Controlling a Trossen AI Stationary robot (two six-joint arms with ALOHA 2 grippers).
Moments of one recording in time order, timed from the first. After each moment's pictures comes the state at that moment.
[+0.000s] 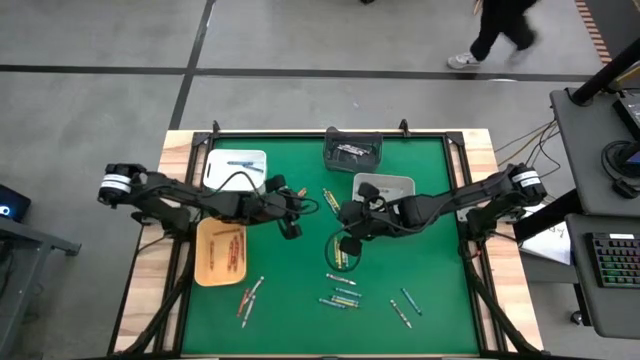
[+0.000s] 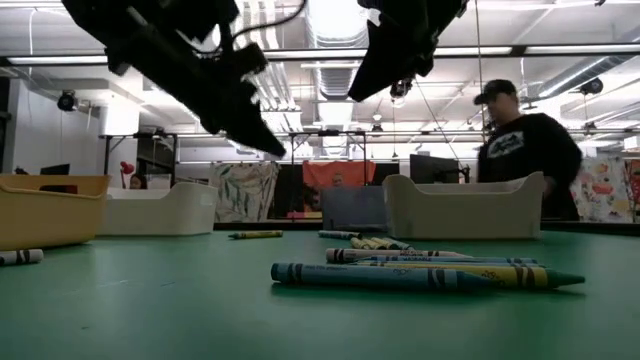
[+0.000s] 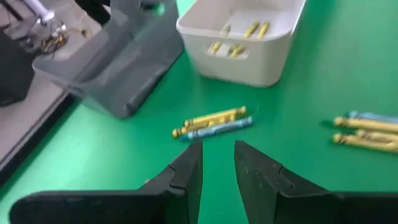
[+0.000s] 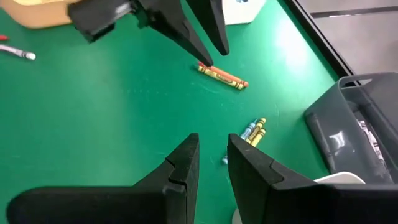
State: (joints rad) left arm -0.03 1.45 0.69 0.15 -0.45 -0.06; right arm 0.19 1.60 1.23 -0.48 0.47 0.29
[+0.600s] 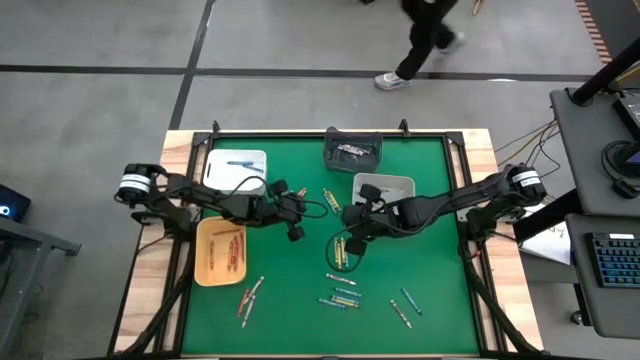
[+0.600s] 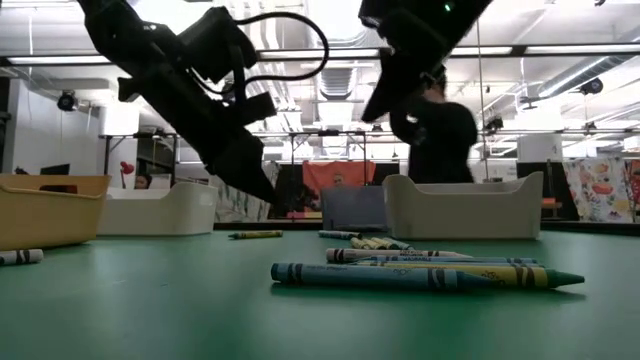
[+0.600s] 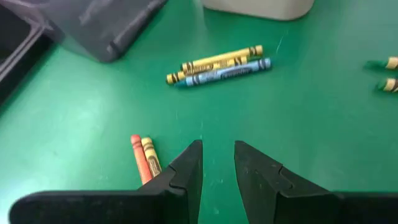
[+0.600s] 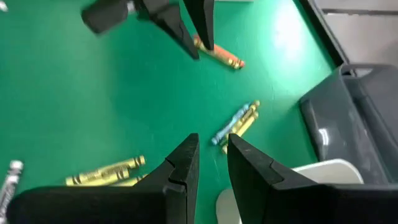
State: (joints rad) left arm -0.01 1.61 0.71 0.11 -0.44 -0.14; right arm 0.18 1.60 1.16 -0.48 0.47 0.22
